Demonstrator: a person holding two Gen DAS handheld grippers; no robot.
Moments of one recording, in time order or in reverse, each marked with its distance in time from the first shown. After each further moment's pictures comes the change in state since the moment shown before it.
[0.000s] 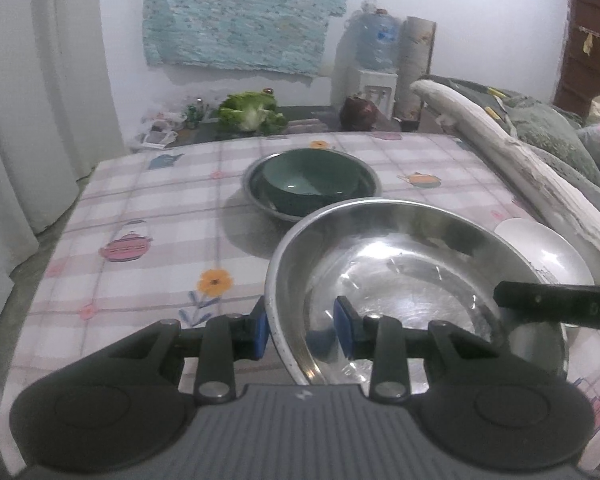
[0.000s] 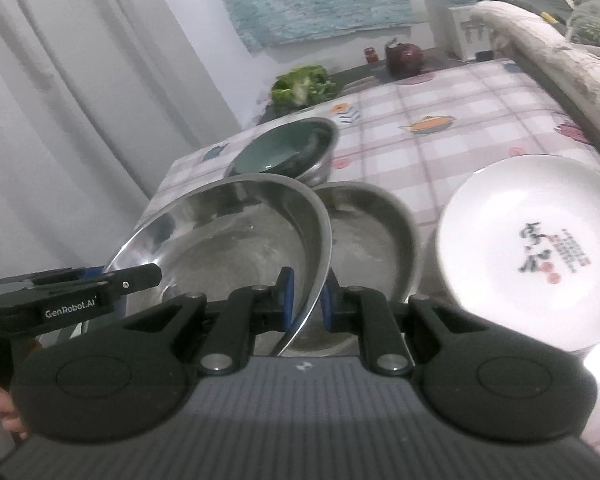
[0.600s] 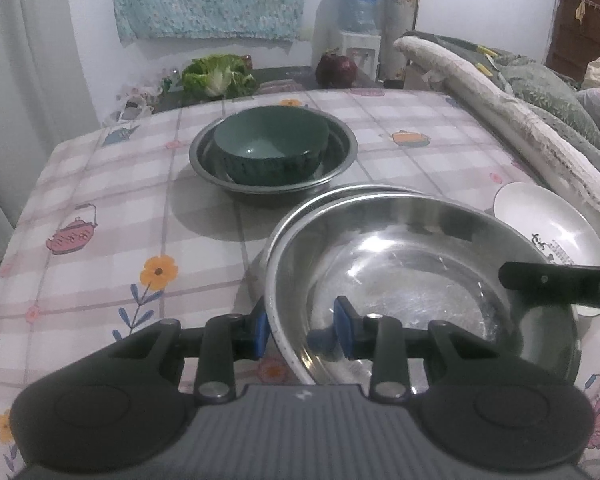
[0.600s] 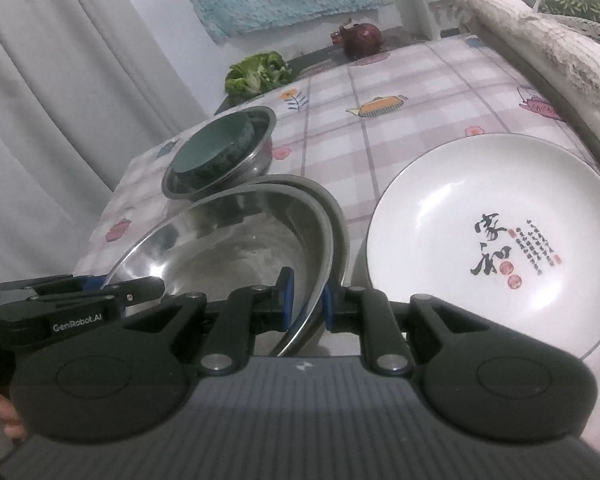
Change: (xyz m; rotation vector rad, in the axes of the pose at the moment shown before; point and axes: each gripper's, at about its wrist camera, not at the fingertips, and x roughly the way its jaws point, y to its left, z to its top) left arm 0.058 -0.024 0.002 0.040 0.109 -0.031; right arm 0.026 -0.043 0.006 0.054 0.046 -0.069
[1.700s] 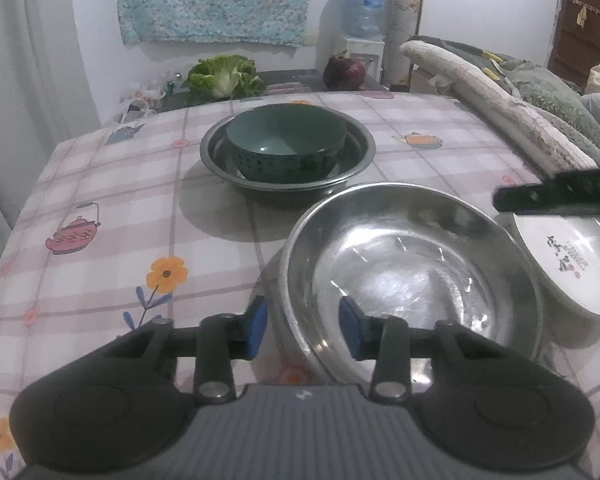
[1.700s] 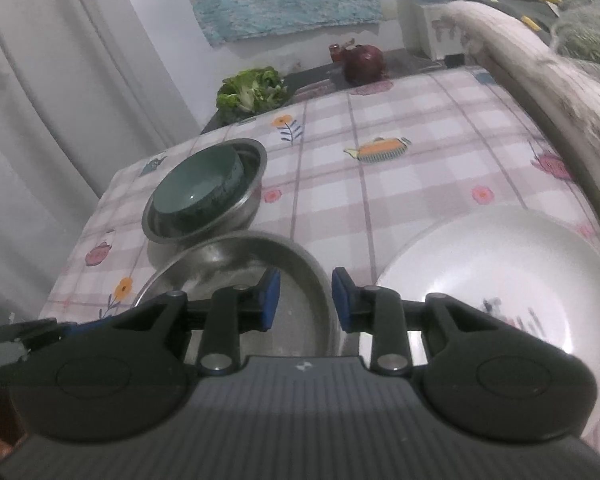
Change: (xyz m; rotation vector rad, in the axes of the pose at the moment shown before) left arm 0.013 0.014 -0.003 -0.005 -0.023 0.001; right arm 0.029 0.008 0.051 -0.070 -0.025 -0.044
